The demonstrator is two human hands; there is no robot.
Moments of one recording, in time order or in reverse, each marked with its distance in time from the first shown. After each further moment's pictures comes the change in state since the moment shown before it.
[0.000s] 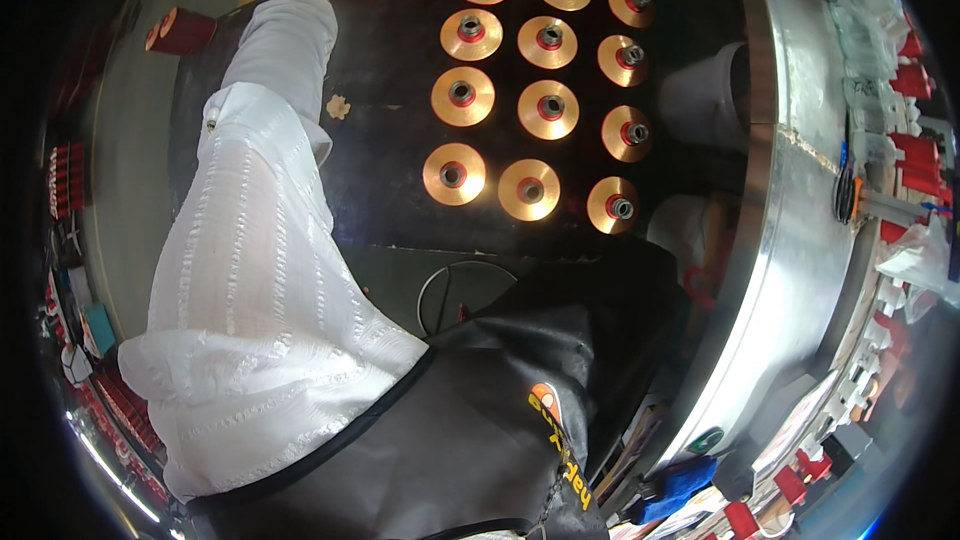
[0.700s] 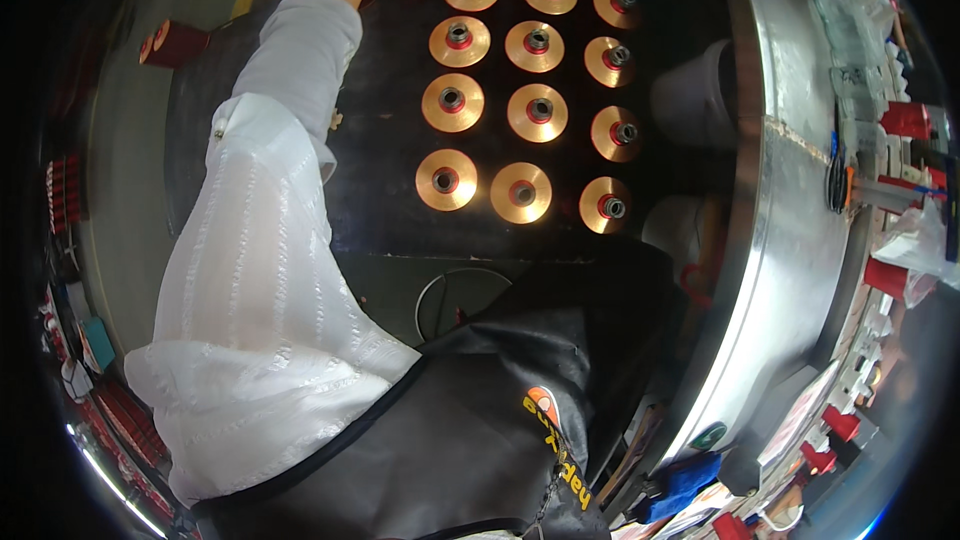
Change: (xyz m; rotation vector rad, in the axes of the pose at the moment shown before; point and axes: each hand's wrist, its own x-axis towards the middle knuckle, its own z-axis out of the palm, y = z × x) left_hand -0.026 0.119 -0.051 0.064 -0.458 0.375; right_hand 0.010 0.009 -0.008 -0.008 0.027 0.029
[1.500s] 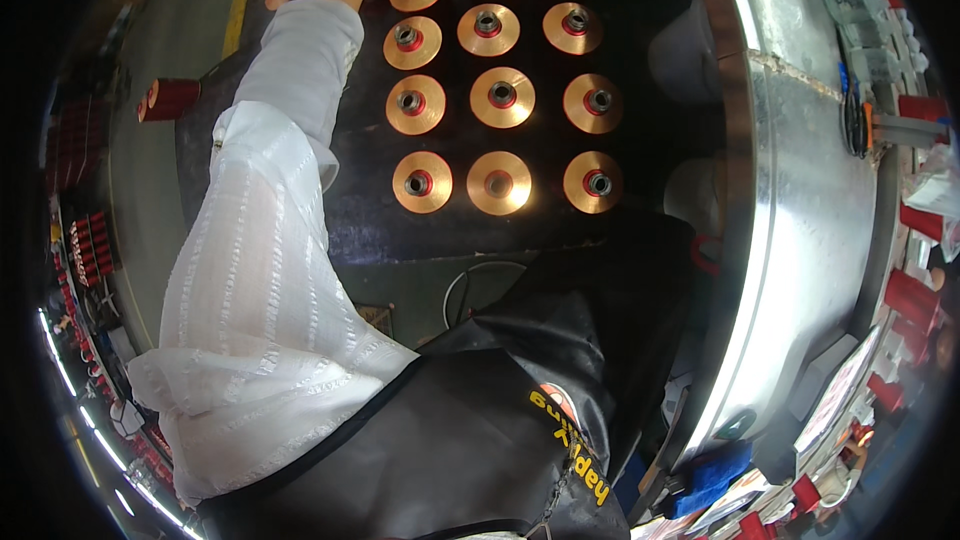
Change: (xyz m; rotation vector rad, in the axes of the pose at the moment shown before) left_hand 0.044 0.052 0.065 -0.188 0.057 0.177; right_hand 0.023 0.028 -0.020 -0.015 0.003 0.070
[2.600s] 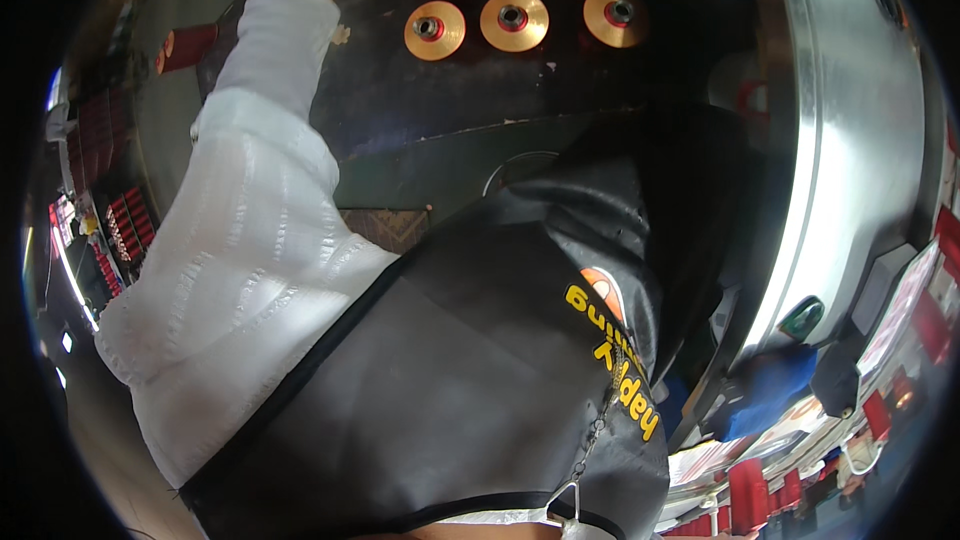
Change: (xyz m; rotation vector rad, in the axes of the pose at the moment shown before) left_hand -0.147 0.072 -0.085 -0.042 0.038 0.240; right_hand -0.021 0.097 -0.108 -0.003 0.046 0.029
